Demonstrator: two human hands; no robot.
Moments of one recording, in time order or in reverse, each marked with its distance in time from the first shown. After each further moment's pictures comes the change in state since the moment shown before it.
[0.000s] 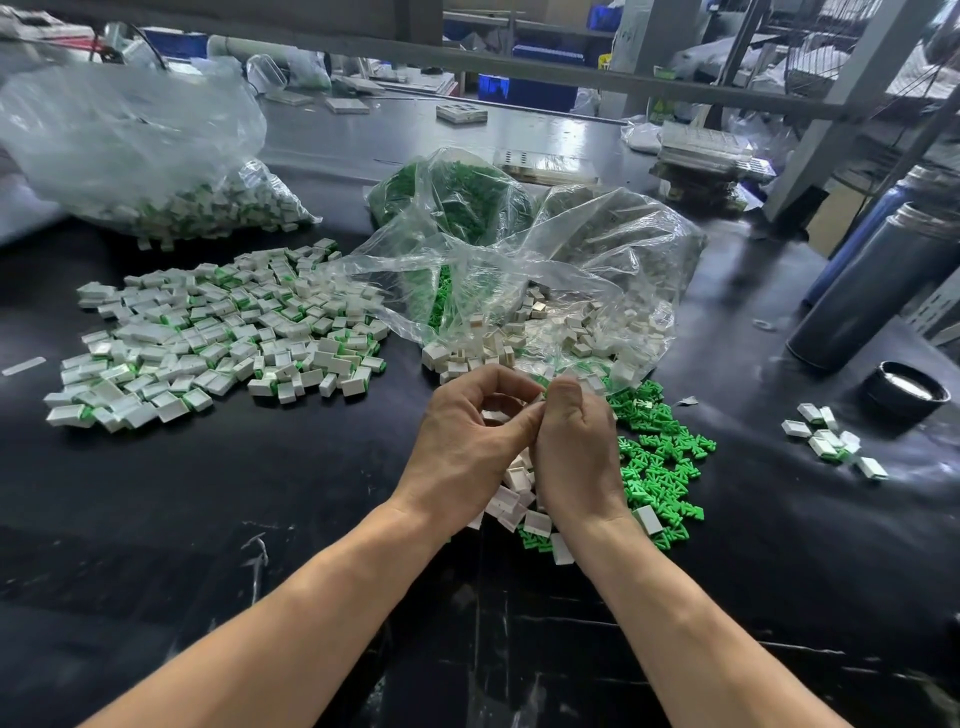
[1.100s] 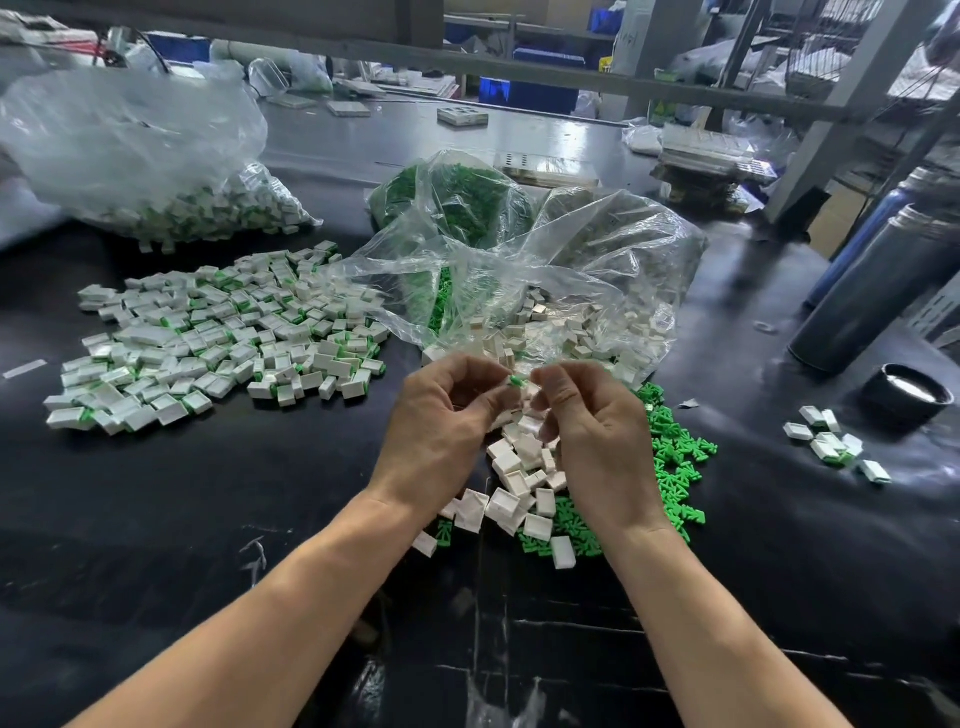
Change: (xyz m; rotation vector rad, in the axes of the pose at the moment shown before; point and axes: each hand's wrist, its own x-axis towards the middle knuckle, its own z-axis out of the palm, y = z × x) left_hand 0.008 0.004 -0.018 0.081 0.070 0.006; right_hand 0.006 0.008 -0.023 0.083 -0.096 -0.152
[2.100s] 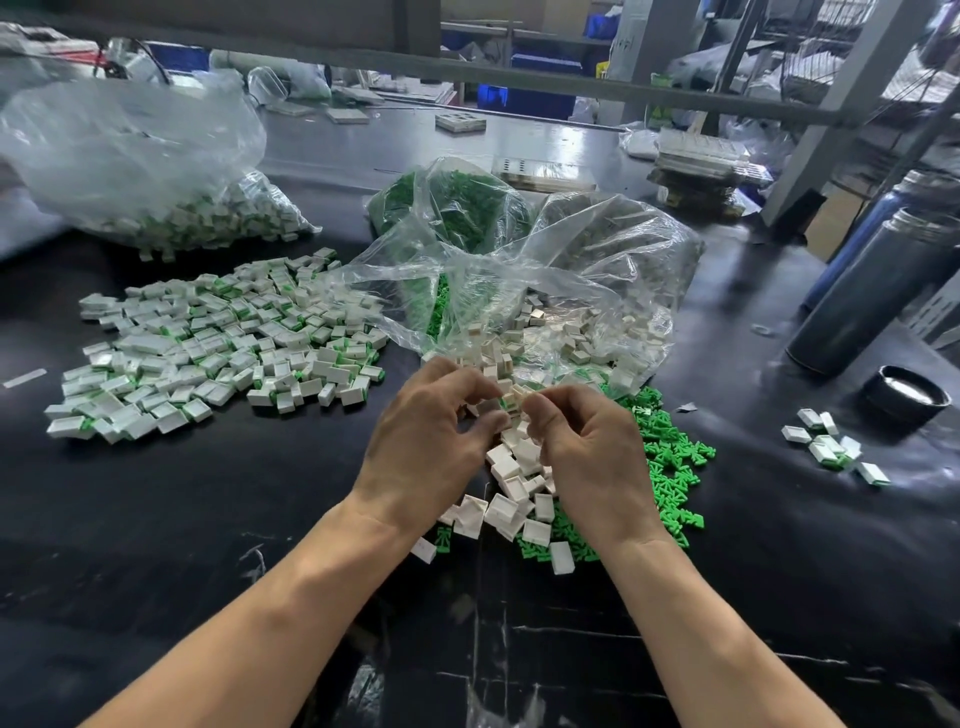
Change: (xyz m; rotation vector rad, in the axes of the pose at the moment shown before) left_hand -0.002 -0.004 -0.011 0.582 0.005 0.180; right_hand 0.000 0.011 -0.002 -0.180 -0.012 0.028
